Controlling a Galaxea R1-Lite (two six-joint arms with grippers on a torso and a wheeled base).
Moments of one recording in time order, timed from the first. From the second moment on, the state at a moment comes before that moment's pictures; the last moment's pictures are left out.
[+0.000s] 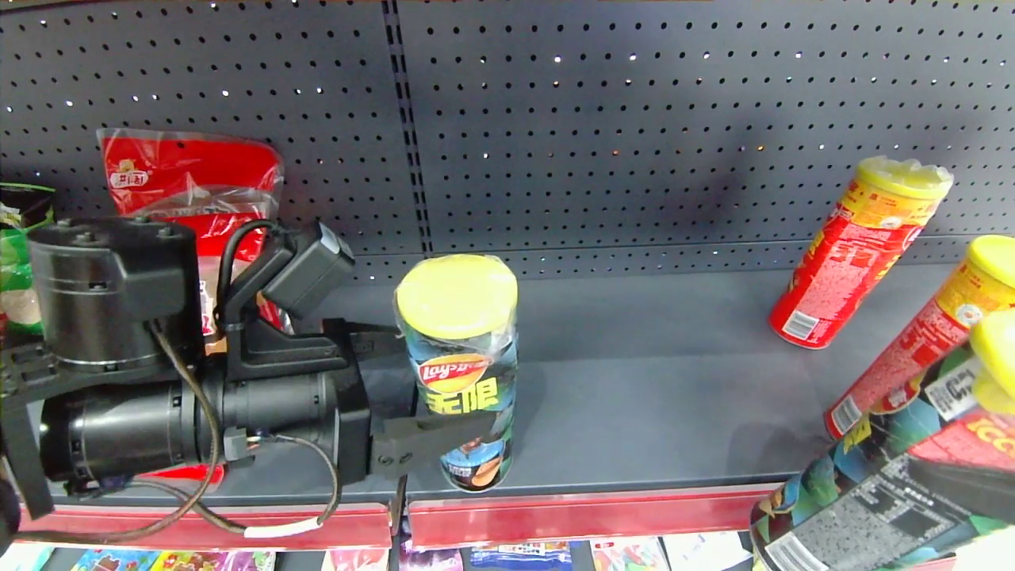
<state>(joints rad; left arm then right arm) -0.57 1.45 -0.66 -0.50 -0.53 0.03 0.38 0.89 -0.70 0.11 0.50 -0.22</state>
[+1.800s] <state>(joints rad) -0.43 1.15 -0.38 -0.49 -0.51 0.03 0.59 1.53 -1.20 -0.05 0.38 -0.24</state>
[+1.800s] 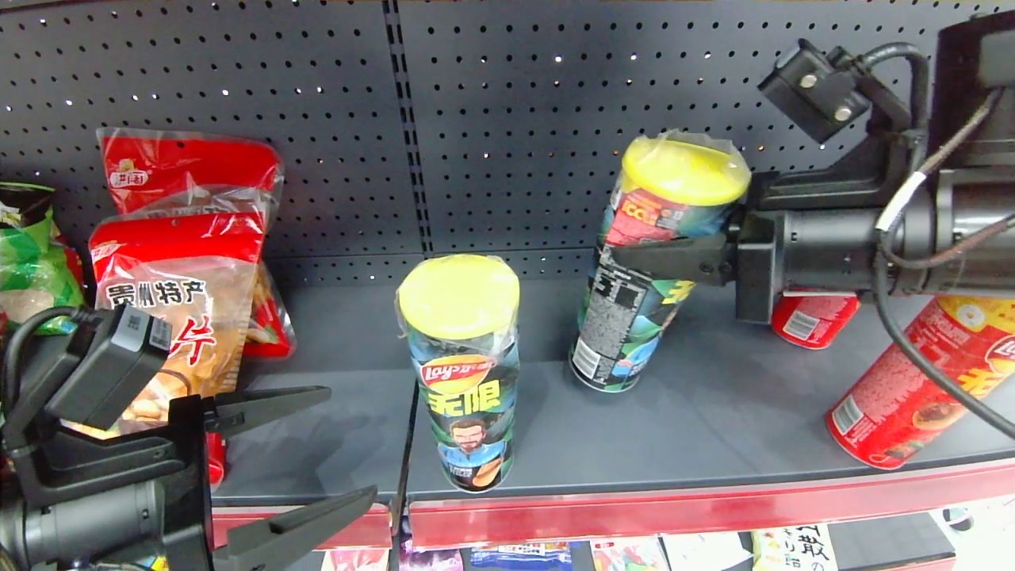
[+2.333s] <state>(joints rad) -0.41 1.15 -0.38 -0.49 -0.51 0.03 0.61 1.71 -1.37 -0.05 0.38 -0.24</state>
